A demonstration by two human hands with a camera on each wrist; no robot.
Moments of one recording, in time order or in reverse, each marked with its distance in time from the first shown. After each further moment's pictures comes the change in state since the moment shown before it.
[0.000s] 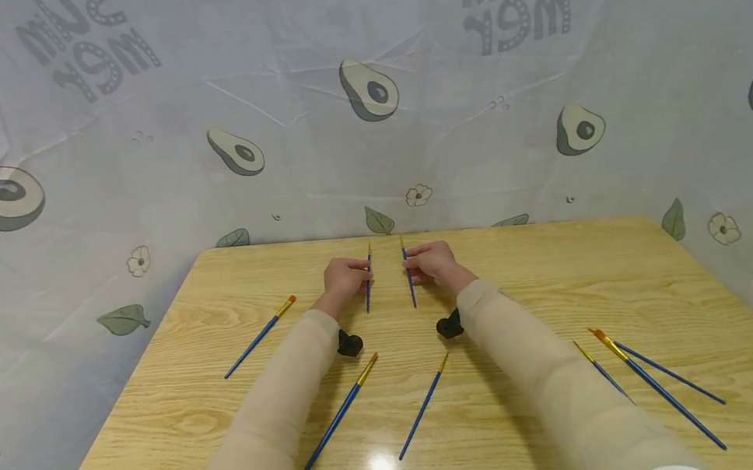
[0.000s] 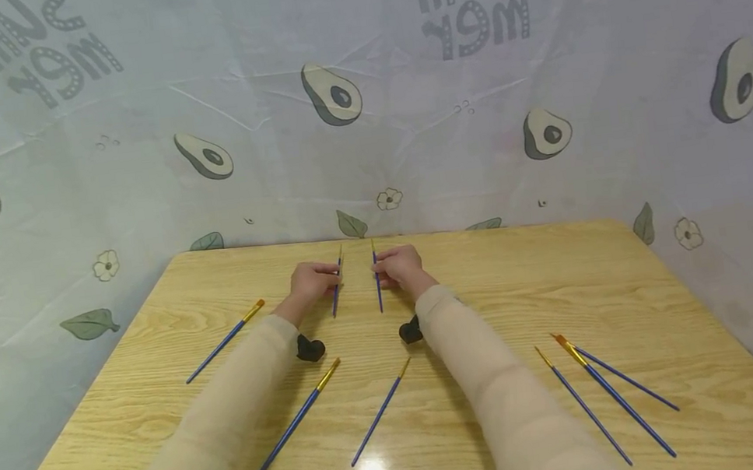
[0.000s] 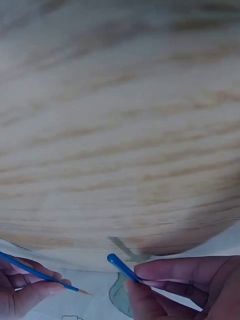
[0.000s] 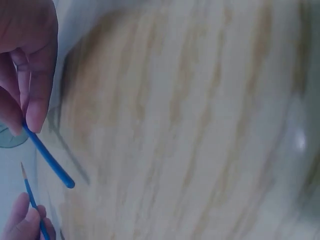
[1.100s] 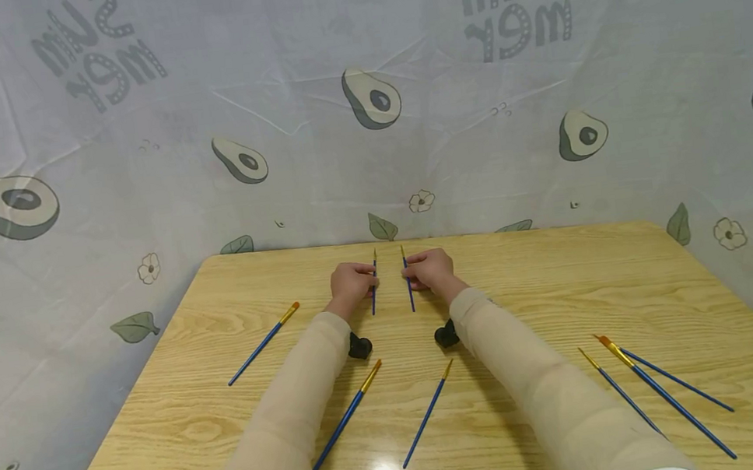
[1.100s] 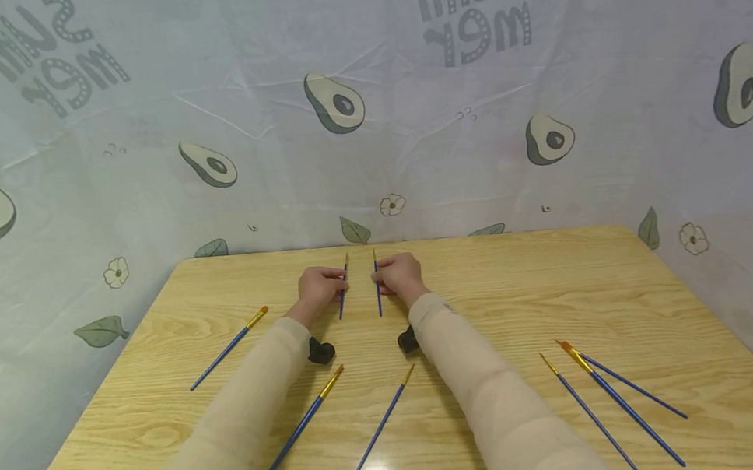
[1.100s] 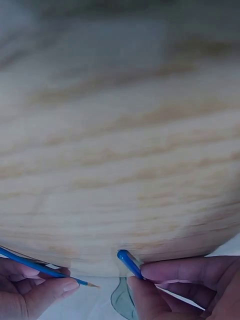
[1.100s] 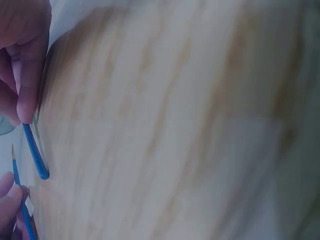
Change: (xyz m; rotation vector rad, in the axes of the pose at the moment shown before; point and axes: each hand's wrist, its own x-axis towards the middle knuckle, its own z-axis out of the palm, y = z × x) left_hand 0.002 0.001 0.008 0.069 0.051 0.024; right_hand 0.013 0.007 0.015 -0.141 0.117 -0.030
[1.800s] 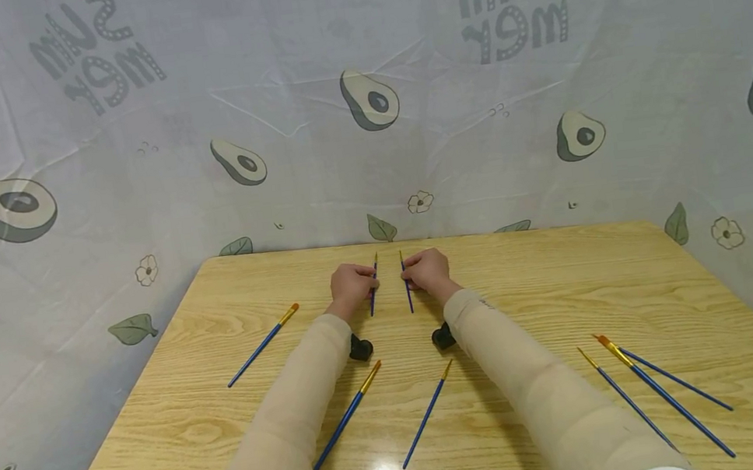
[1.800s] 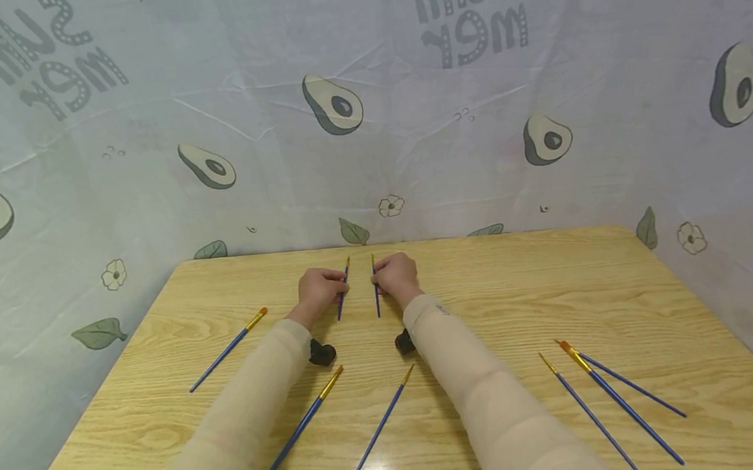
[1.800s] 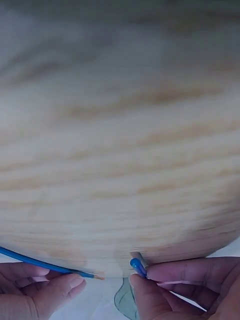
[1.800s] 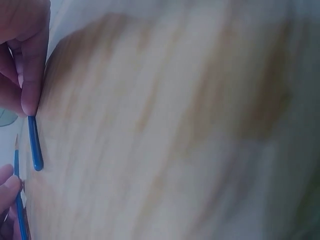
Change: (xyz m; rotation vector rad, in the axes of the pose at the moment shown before) left_hand -0.003 -0.001 0.003 0.068 0.002 0.052; right_hand -0.001 0.003 0.005 -0.164 0.049 -0.094
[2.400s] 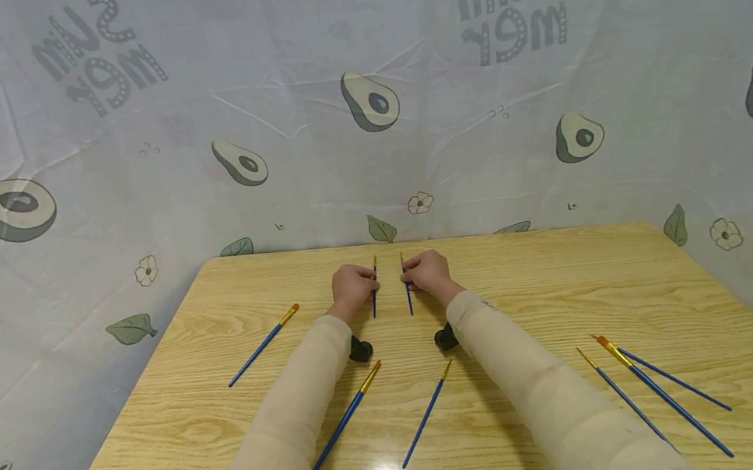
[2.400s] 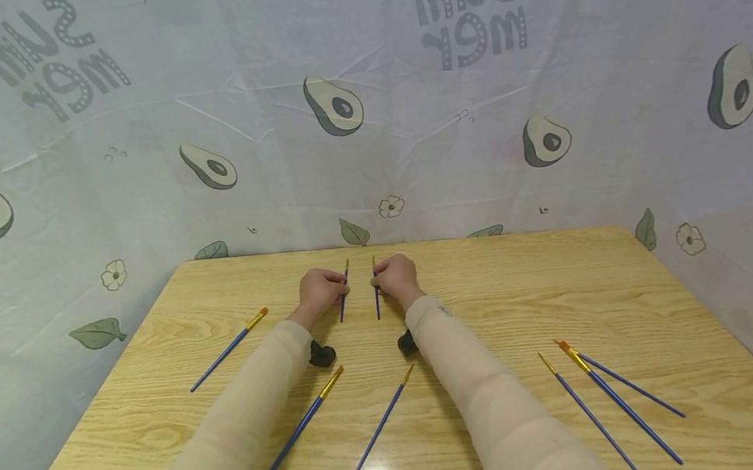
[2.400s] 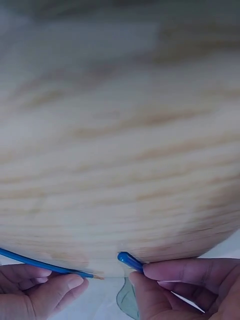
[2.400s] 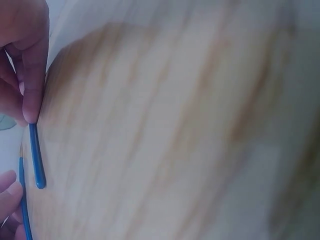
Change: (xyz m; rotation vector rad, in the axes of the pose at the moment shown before) left_hand 0.001 0.001 0.004 0.045 0.012 -0.011; right_hand -0.003 0.002 -0.004 -0.032 -0.055 -0.059
